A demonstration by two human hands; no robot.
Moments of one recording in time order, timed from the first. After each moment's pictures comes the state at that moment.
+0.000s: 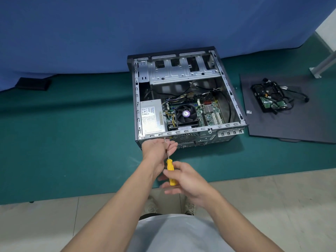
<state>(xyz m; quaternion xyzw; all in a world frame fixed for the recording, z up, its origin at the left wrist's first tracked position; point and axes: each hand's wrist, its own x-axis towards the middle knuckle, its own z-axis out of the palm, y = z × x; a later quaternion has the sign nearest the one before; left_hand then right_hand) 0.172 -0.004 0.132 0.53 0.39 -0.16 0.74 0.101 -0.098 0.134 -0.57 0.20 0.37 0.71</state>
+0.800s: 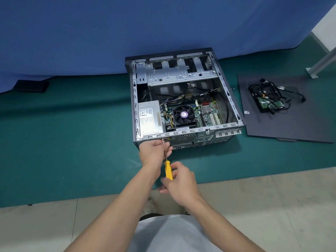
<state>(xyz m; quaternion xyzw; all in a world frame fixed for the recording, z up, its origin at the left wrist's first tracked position) 0.167 -0.002 0.126 0.62 0.38 -0.12 0.68 0.087 -0.080 0.131 -0.76 0.21 0.24 0.56</state>
